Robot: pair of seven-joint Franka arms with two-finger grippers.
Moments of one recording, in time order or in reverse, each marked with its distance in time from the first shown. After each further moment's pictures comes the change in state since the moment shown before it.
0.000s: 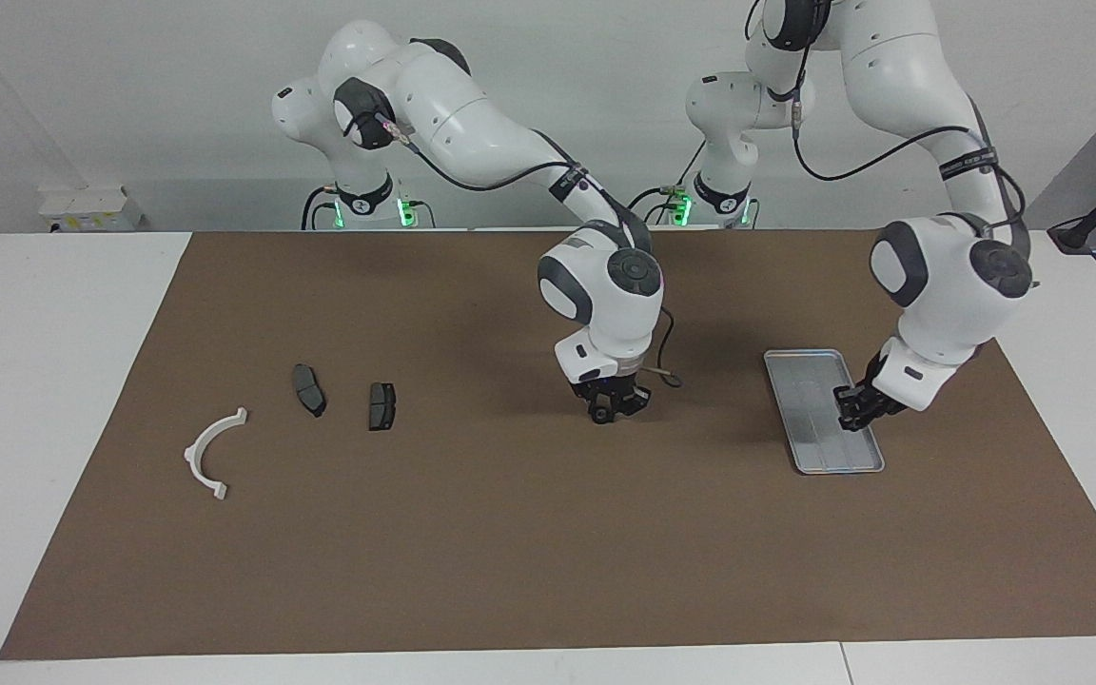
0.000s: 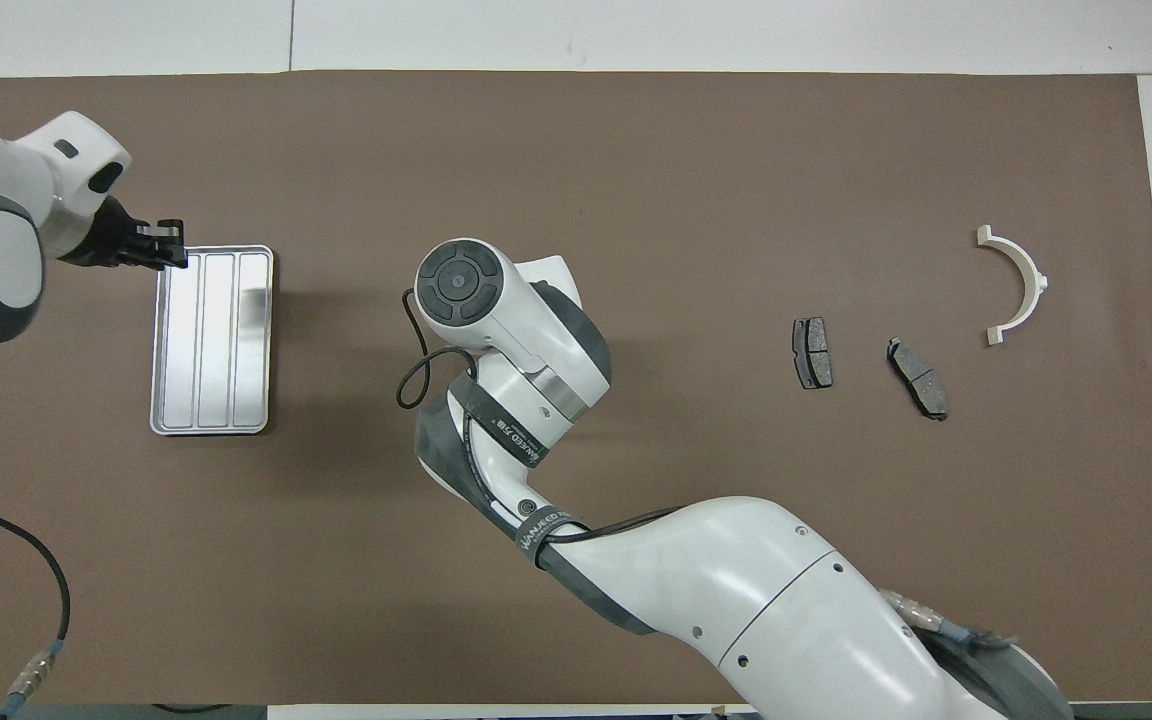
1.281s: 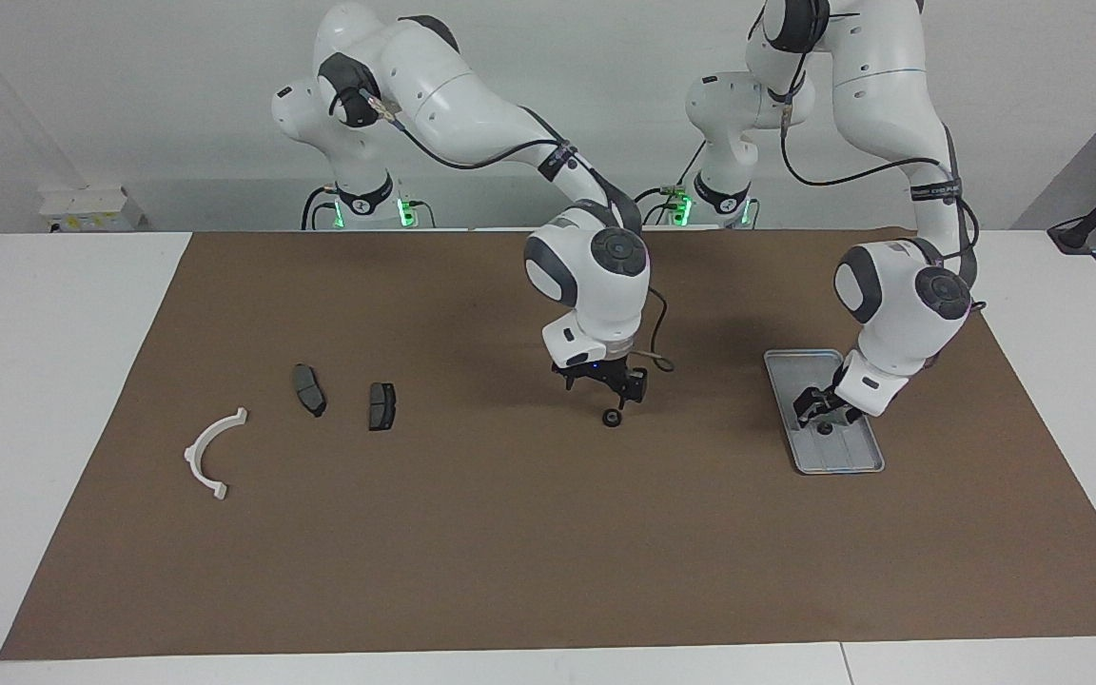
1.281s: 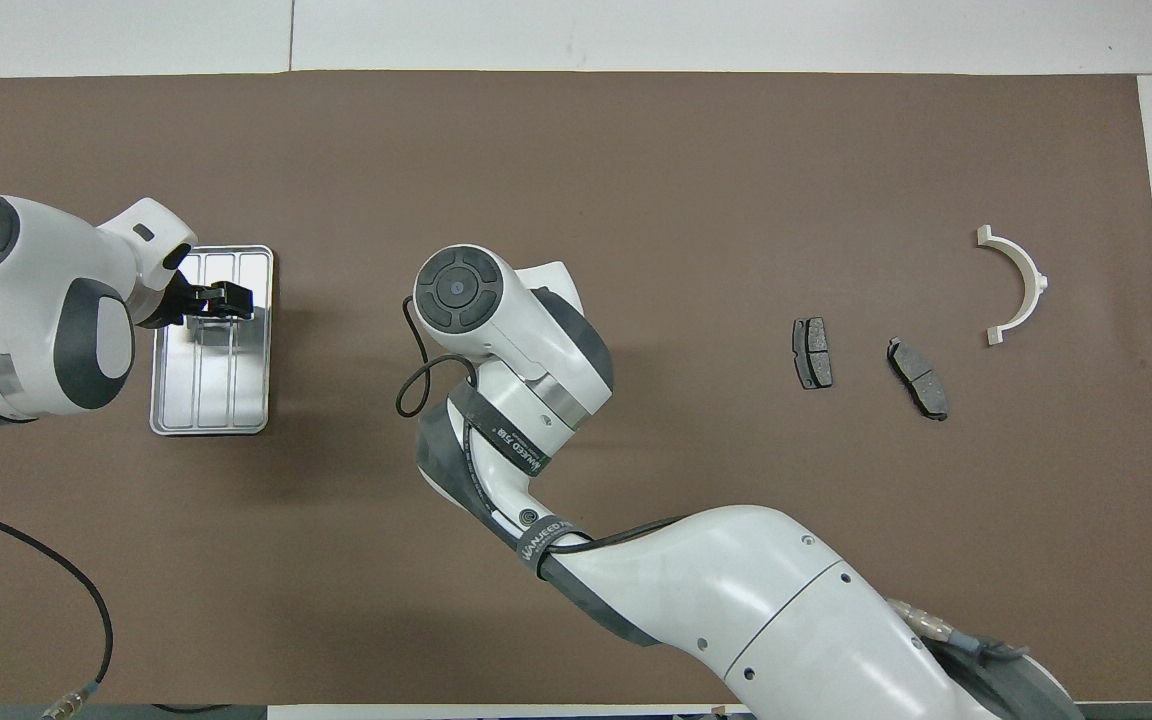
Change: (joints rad) left arm -0.002 0.008 -0.015 -0.325 0.024 0.324 0.000; right arm 0.002 -0.025 0.002 -0.035 0.001 -0.005 -0.001
